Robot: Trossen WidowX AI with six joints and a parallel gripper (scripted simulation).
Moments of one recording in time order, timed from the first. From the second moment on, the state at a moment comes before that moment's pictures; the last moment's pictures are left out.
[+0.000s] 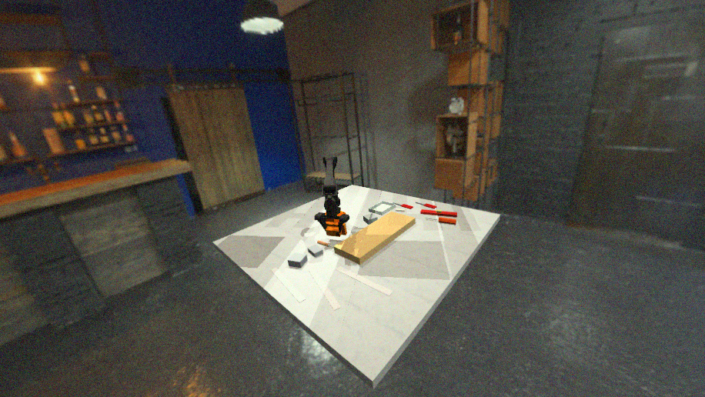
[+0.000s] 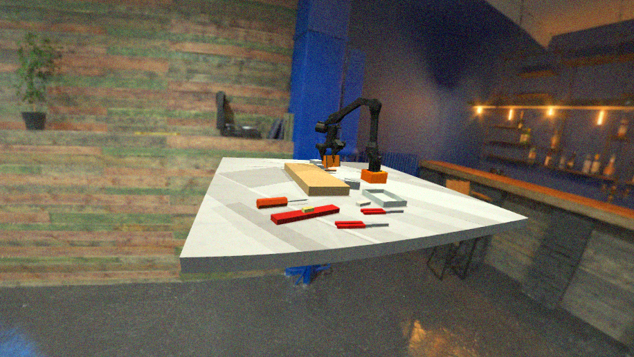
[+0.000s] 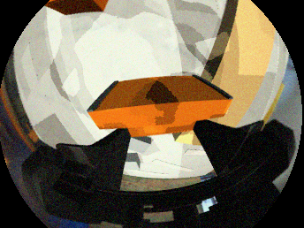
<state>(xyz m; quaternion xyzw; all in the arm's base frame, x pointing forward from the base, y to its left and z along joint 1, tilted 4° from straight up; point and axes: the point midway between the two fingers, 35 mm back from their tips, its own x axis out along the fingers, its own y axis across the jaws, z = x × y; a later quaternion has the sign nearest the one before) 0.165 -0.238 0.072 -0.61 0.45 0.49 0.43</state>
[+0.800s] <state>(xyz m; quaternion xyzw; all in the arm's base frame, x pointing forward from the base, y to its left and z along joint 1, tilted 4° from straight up) 0.164 -0.235 0.070 -0.63 0.48 0.46 0.41</state>
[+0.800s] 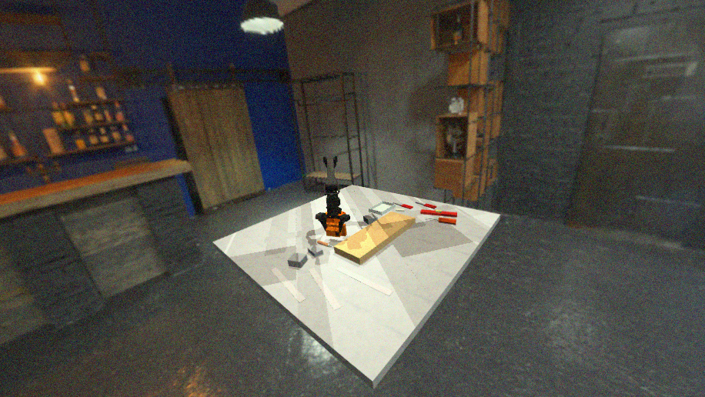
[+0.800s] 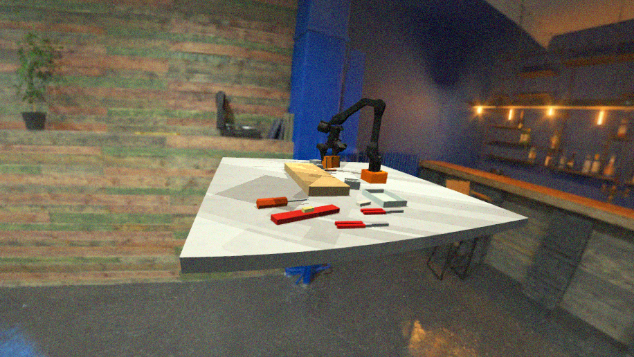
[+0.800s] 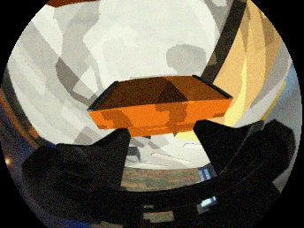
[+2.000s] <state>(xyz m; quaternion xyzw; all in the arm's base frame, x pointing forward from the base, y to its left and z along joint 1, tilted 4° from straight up) 0.164 -0.230 0.068 -0.67 0.51 0.40 0.36</state>
